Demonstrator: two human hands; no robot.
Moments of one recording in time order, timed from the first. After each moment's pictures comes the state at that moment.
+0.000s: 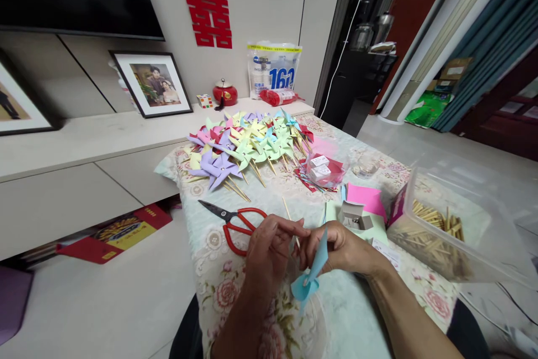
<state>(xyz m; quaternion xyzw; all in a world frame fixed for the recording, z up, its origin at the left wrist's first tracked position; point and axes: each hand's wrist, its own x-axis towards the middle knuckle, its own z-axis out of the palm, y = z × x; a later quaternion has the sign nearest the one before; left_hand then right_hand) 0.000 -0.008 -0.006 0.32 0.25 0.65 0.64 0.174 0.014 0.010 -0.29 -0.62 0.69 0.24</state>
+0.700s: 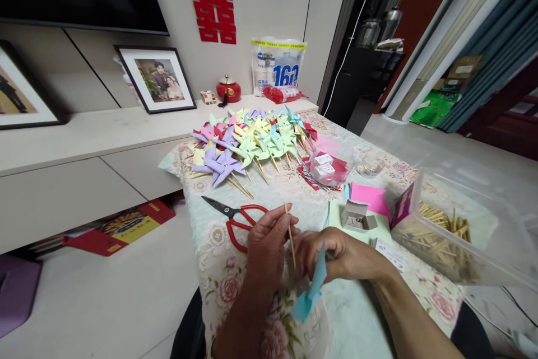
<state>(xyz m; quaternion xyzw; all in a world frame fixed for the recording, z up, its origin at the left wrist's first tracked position) -0.001 -0.004 -0.010 0.20 0.38 0.64 0.63 0.168 0.013 0.008 -0.21 -0.70 0.65 0.22</state>
